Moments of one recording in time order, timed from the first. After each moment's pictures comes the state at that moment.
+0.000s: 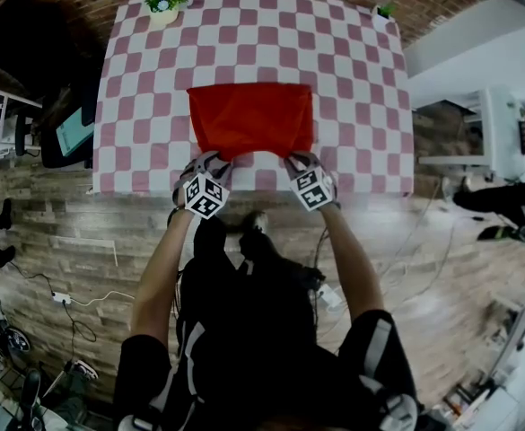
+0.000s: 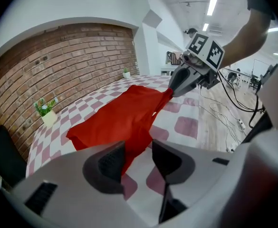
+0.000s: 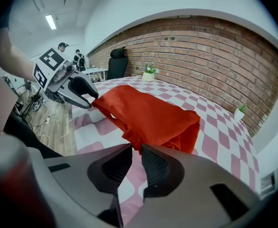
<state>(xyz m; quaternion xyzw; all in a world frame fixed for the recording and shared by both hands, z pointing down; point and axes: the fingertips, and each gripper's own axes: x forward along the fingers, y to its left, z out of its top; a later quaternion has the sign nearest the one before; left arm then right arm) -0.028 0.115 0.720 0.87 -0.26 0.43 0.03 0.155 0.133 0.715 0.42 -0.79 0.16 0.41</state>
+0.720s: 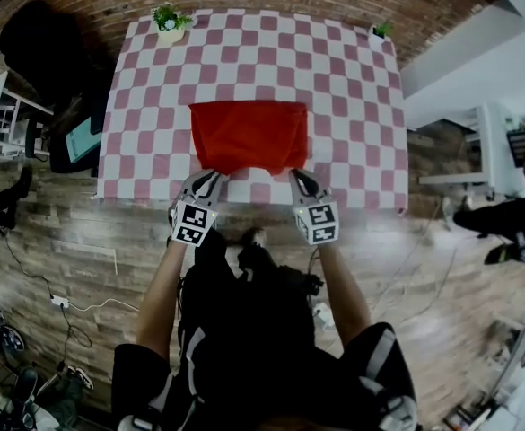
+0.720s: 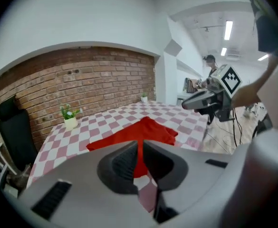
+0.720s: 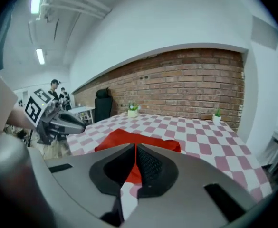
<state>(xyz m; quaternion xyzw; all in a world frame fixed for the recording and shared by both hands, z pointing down) -0.031 0.129 0.598 0.88 -0.37 0.28 0.06 0.167 0.147 0.585 0.53 -0.81 0.14 0.20</state>
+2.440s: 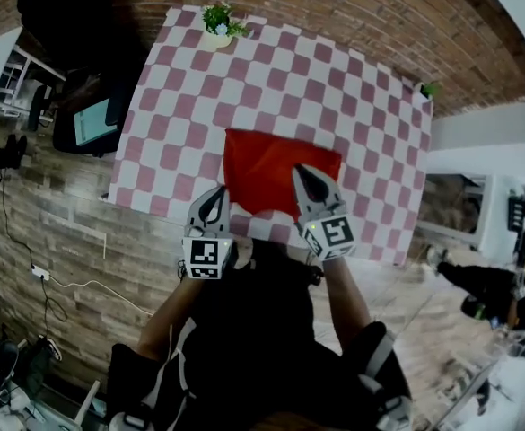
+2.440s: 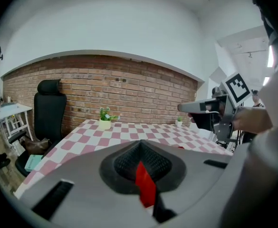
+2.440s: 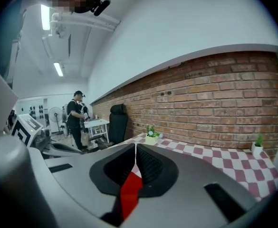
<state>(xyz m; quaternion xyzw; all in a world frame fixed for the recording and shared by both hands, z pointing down) -0.108 0.042 0.522 0.81 -0.55 0.15 0.16 0.041 -0.017 0.464 0.43 -0.89 0.08 0.13</state>
